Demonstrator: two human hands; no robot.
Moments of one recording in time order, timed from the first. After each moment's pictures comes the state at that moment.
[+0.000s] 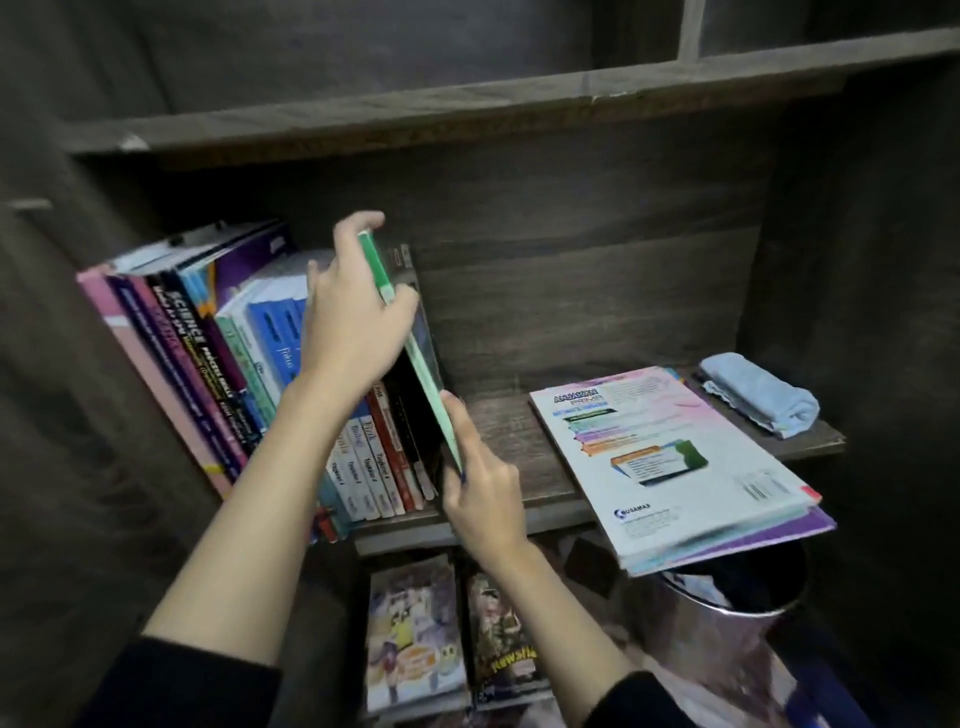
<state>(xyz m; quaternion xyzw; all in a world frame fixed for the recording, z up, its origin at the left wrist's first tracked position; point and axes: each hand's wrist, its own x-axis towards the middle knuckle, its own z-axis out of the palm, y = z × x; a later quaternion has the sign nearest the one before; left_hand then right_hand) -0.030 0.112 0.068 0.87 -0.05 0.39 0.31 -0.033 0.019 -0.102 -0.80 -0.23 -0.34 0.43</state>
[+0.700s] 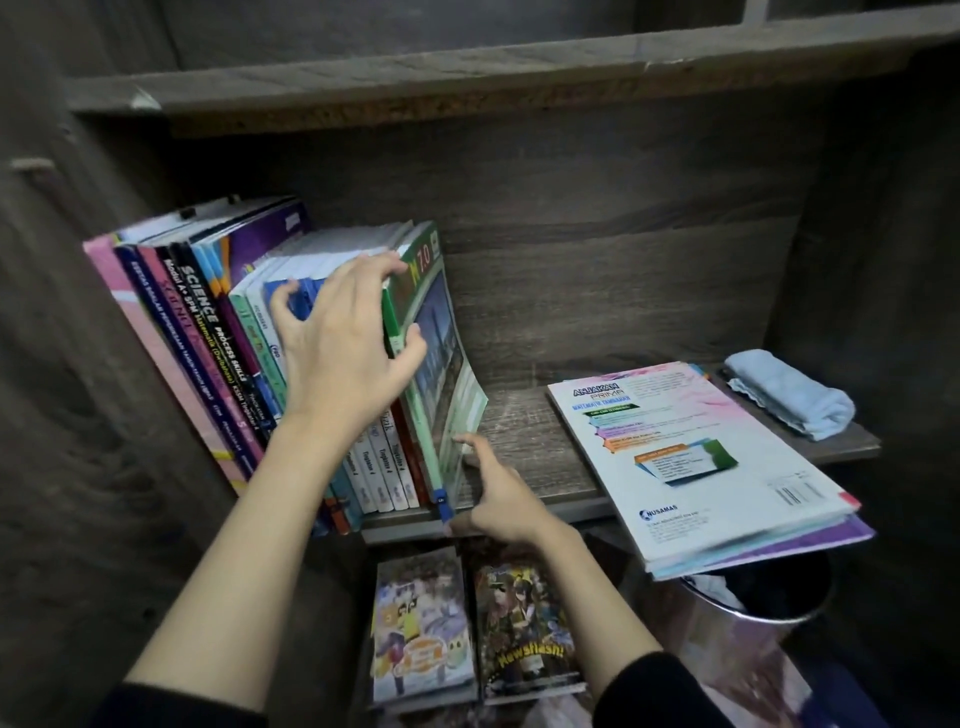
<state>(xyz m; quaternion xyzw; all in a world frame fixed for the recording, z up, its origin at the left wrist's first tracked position) -0.025 0.151 0.024 0.89 -0.06 0.45 0.05 0.005 0.009 -0.123 -0.84 -0.19 0.12 0.49</state>
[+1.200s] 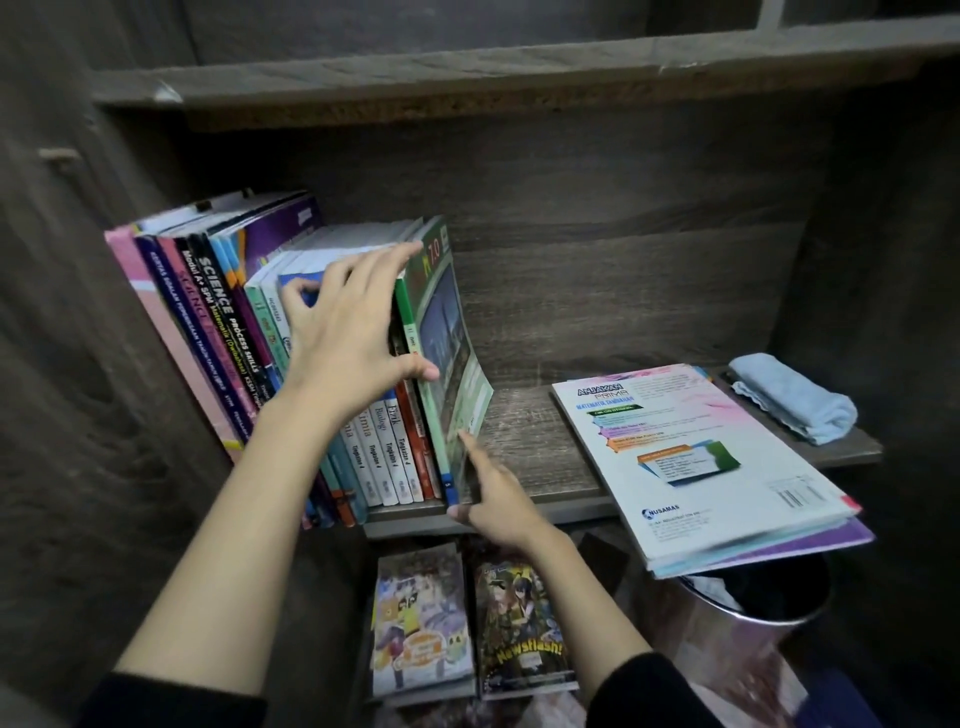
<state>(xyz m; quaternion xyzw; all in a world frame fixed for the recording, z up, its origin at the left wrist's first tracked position) -0.032 0.154 0.042 0.94 -0.05 0.33 0.03 0.003 0.020 -0.134 -0.86 -0.17 0.12 0.46</state>
